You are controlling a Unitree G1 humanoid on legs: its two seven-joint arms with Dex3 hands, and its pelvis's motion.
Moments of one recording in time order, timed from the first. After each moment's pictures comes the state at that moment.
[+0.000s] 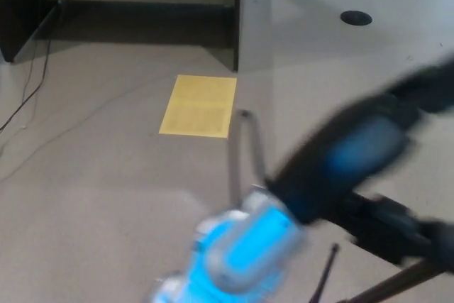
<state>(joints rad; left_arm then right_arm) -0.51 0.03 -0.47 -0.55 0.24 0.29 -0.20 -0.10 -0.50 0.32 1.05 -0.52 -0.42 -0.23</state>
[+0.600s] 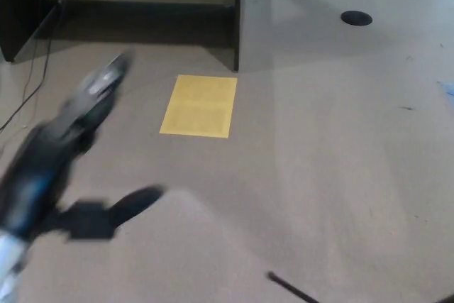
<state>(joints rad) -0.01 0.35 0.21 -0.48 -0.01 0.20 -0.35 -0.13 -0.48 0.23 1.08 -0.45 -0.41 -0.07</state>
